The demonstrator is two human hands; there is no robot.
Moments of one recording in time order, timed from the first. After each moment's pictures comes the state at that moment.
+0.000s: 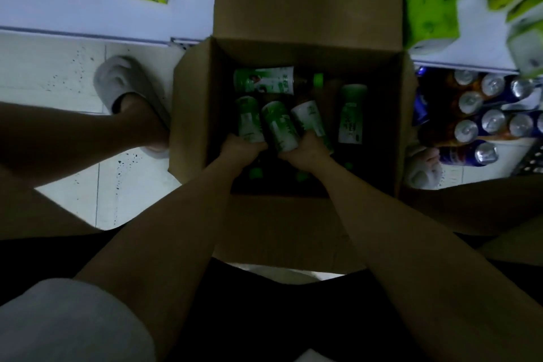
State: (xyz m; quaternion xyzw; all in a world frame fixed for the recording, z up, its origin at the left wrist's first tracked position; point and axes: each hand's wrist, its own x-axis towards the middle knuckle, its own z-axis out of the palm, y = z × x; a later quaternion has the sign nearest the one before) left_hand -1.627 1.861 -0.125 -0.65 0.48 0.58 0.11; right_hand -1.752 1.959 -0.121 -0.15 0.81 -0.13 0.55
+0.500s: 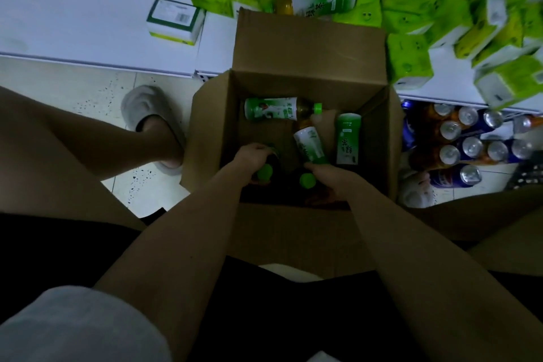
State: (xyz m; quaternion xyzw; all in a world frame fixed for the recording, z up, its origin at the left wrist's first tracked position) left_hand -1.633 1.857 -0.071 -0.62 0.44 0.63 0.14; right_hand -1.762 1.993 -0.078 0.11 0.71 -0.22 0.66
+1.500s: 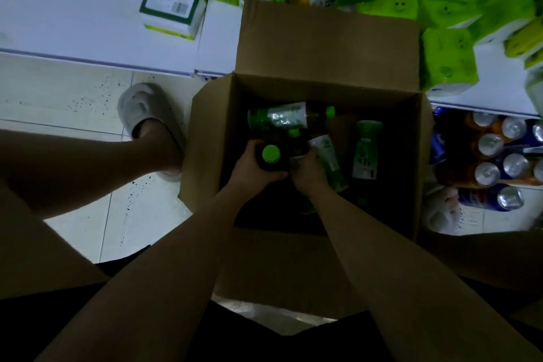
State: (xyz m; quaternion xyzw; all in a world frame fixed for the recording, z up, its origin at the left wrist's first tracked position) left_hand -1.623 1.845 -0.105 -0.53 0.63 0.57 0.03; right_hand -1.743 1.926 -0.148 -0.17 0.84 -0.19 0.48
